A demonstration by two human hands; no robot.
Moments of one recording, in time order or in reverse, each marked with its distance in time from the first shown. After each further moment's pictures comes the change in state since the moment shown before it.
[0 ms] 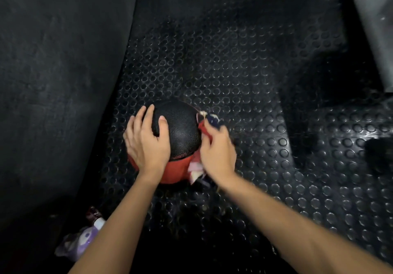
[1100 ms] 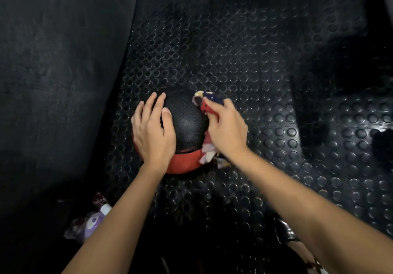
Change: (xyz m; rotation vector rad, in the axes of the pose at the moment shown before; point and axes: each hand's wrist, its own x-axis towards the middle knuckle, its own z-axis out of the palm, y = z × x) left_hand -0.006 -0.004 -0.001 -0.035 -0.024 0.075; right_hand 0.028 0.004 -0.005 -0.094 0.026 -0.216
